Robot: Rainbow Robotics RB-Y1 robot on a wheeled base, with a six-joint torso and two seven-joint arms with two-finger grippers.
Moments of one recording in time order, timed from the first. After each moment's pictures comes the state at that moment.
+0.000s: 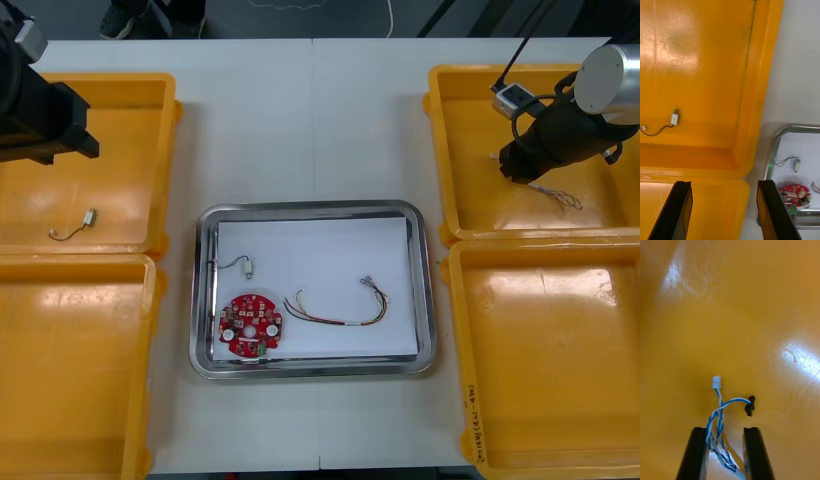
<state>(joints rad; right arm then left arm) -0.91 -0.65 0.23 -0.97 -0.78 1.26 2.08 -0.73 0.89 -0.02 -1.84 0.95 1.91 -1.00</state>
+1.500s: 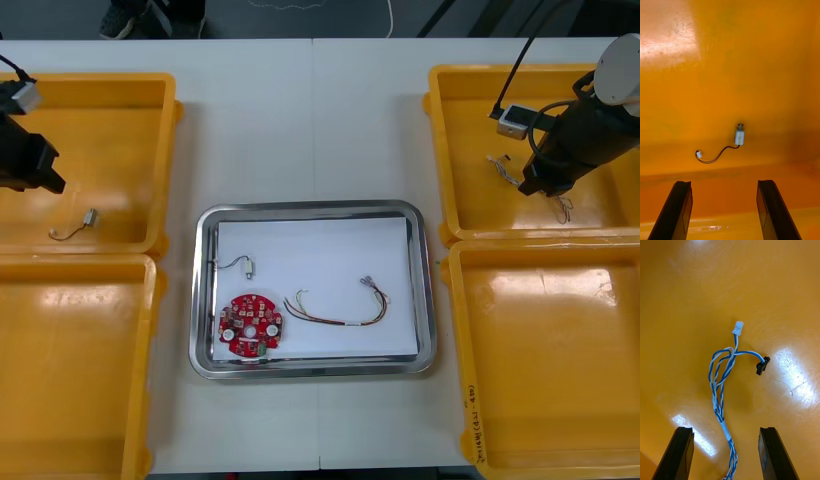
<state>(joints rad) -0.92 -0.68 0.21 -0.97 -0.77 1.39 2.47 -0.73 0.92 -0.09 -1.36 0.91 1.68 -1.50</state>
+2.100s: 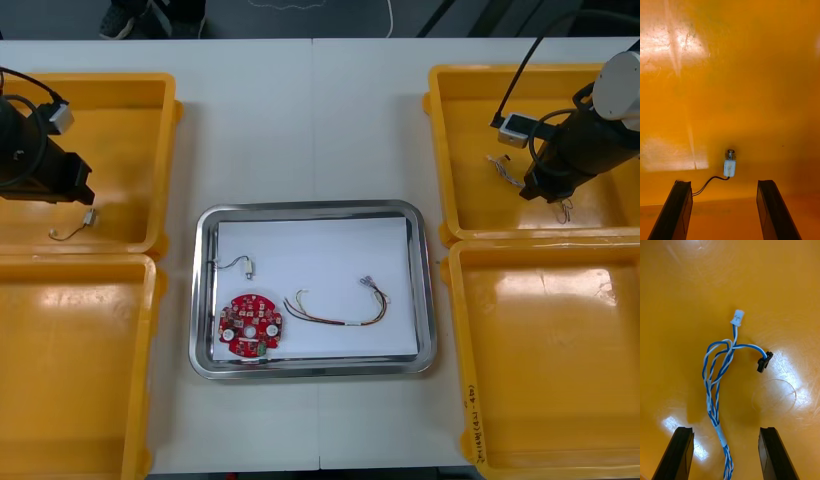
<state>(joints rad) -0.88 -0.68 0.21 -0.97 -0.77 1.33 2.51 -0.73 0.83 -0.14 -1.26 0.82 1.56 -1.50</state>
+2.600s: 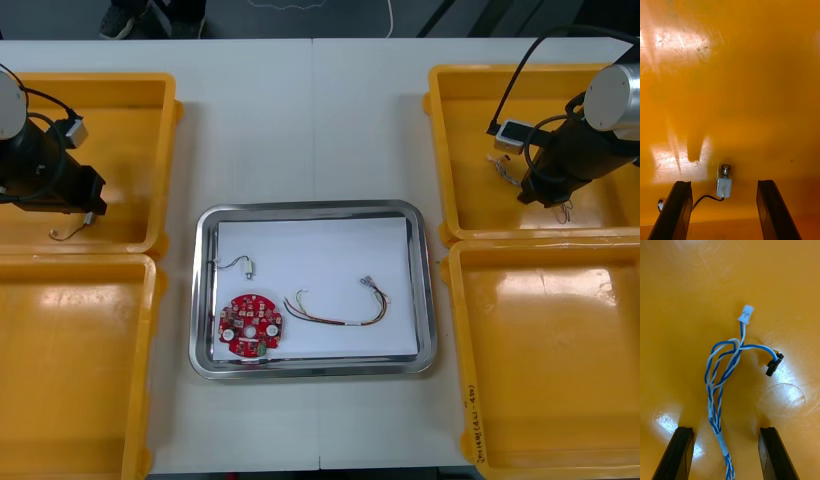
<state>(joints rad) -0.87 -0.68 0.25 -0.97 -0.76 1.29 2.51 -0.73 0.80 -0.19 -1.20 0.80 1.50 -1.50</state>
